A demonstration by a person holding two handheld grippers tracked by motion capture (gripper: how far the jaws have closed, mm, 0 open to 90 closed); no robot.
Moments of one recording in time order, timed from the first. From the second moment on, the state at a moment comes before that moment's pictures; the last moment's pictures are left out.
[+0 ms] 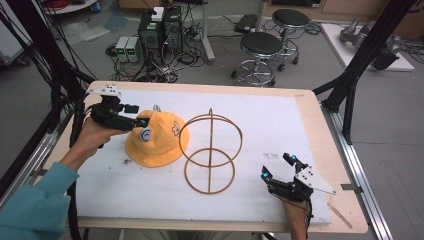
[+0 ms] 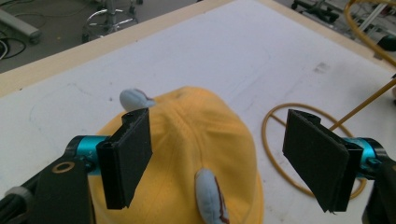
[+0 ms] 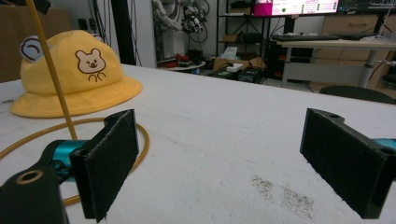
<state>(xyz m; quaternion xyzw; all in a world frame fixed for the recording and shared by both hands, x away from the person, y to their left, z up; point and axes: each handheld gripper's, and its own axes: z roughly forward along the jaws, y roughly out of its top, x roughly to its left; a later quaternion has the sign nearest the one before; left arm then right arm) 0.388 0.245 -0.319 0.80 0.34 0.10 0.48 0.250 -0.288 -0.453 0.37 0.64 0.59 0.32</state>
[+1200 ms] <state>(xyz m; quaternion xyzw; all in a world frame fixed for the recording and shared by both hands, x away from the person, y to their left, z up) 0.374 0.244 -0.392 0.80 0.40 0.15 0.42 0.249 -0.288 -0.453 0.37 0.64 0.59 0.32</state>
